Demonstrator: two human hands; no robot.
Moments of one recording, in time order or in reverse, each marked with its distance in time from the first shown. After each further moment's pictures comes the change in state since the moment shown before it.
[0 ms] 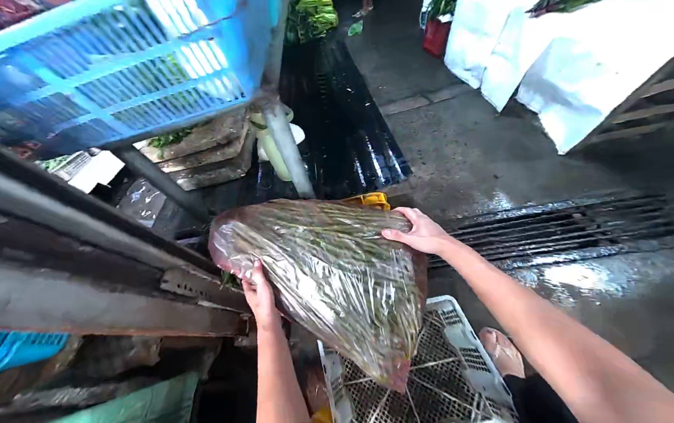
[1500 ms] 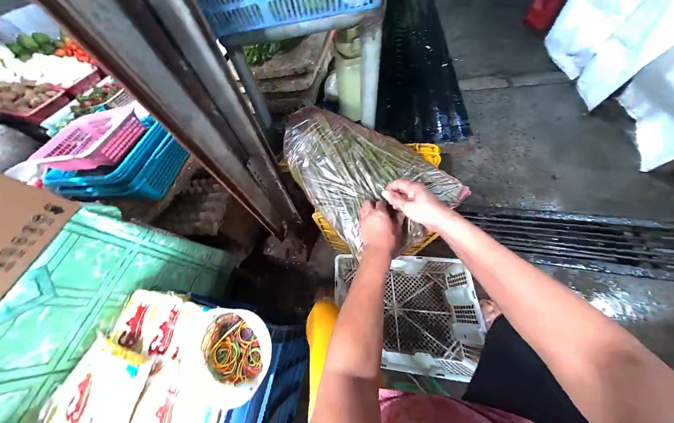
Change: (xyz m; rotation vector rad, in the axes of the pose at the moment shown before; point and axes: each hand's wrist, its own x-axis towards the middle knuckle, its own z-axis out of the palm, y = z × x) left_hand -0.151 0.027 0.008 0.860 -0.577 0.292; right_hand -0.130 -0.148 0.076 0.088 -0.197 -0.172
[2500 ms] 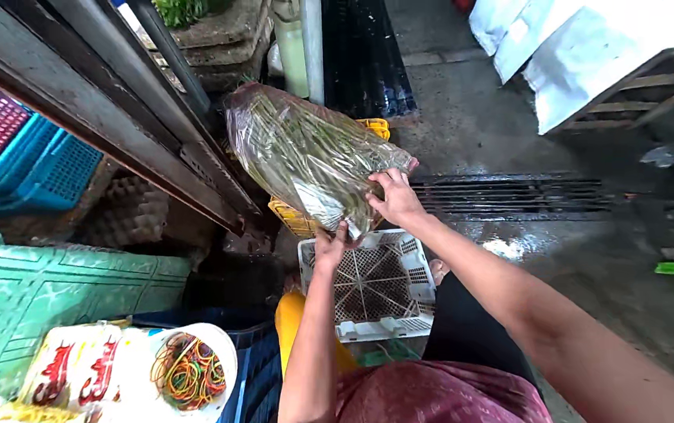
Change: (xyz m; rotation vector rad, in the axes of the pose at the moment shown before) left_hand -0.045 -0.064 0.035 -0.961 -0.142 -0.319; right_hand -0.018 0.086 -0.003 -0.466 0.315 -0.037
